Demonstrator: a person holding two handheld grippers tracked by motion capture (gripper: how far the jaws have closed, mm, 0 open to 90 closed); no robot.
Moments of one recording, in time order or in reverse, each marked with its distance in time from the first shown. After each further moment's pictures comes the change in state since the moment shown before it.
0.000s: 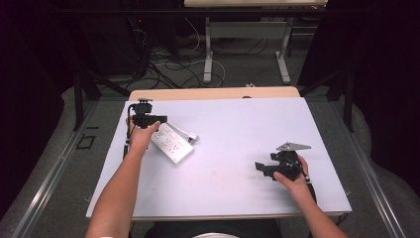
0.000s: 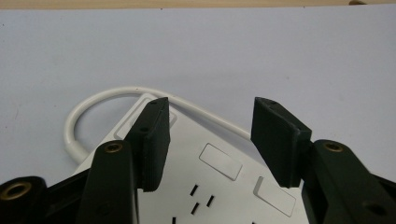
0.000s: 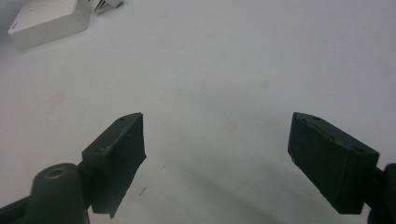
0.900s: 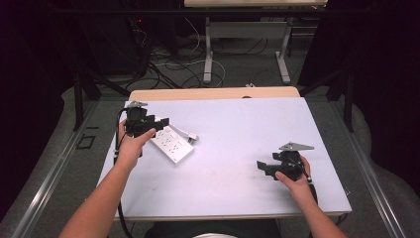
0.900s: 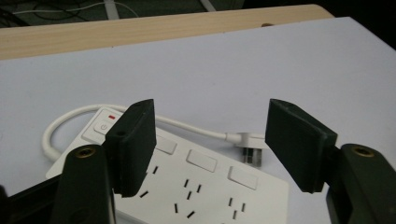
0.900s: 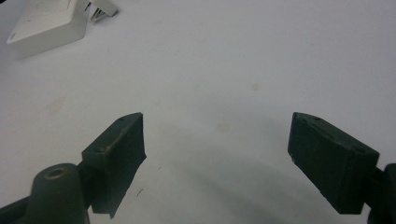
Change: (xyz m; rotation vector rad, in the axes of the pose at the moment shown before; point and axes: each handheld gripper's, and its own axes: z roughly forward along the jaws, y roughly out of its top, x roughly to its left) left arm -0.028 -0.021 -0.069 -0.165 -0.164 0.099; right arm -0.002 0.000 -0.005 -0.024 -0.016 0.026
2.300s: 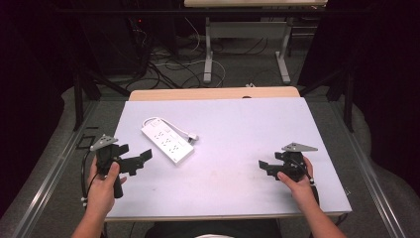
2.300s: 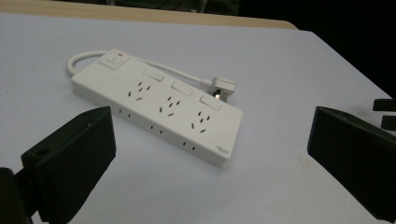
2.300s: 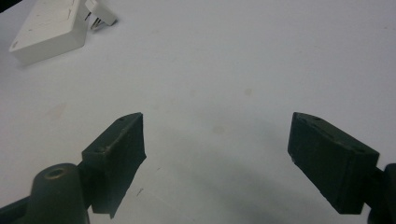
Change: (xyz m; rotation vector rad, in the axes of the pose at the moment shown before) left arm -0.008 -0.087 -0.102 -0.067 -0.008 -0.095; right arm 0.001 0.000 -0.009 -0.032 -0.014 -0.001
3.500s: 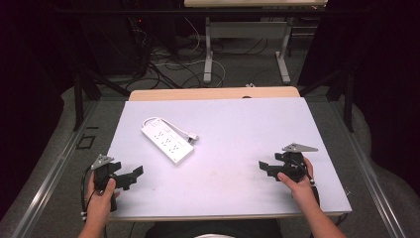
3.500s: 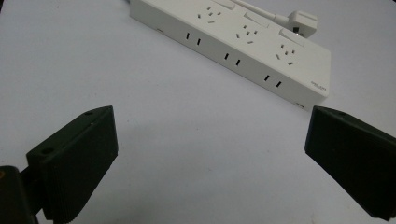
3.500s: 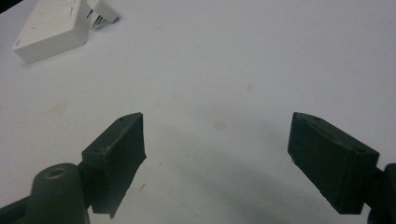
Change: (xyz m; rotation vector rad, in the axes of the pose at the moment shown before) left arm 0.053 -0.064 0.025 0.059 0.083 -0.005; right arm 0.001 -0.001 0.000 0.008 0.007 0.022
